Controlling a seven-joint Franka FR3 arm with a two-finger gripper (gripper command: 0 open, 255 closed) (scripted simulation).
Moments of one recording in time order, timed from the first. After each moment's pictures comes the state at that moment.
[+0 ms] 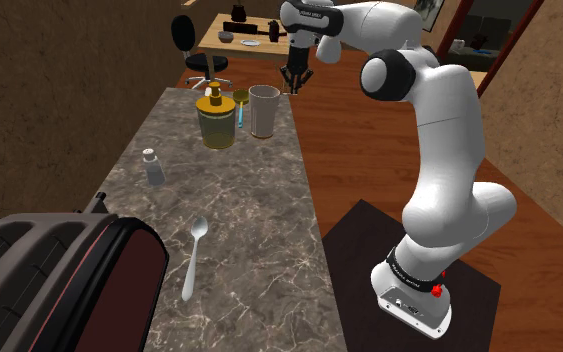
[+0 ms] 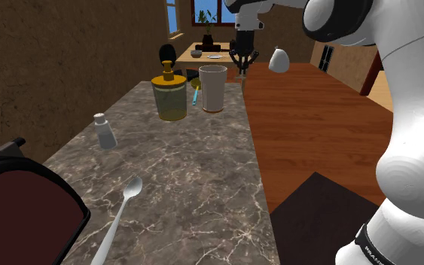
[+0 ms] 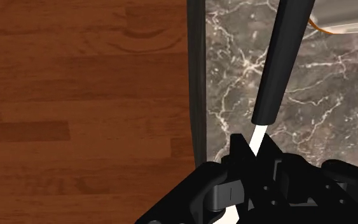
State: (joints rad) arm -0.46 0.72 0.14 -0.94 -0.06 1.59 0.41
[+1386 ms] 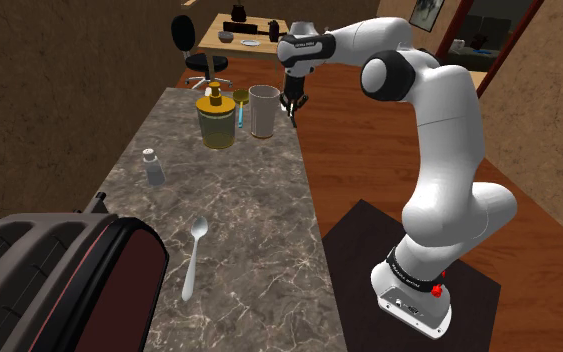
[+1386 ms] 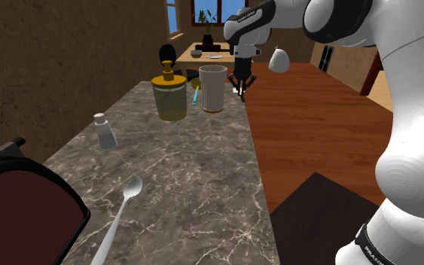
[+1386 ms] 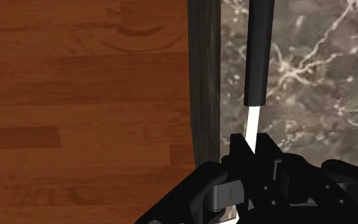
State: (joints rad) arm -0.47 0.73 0.13 -1.19 -0.07 1.85 0.41
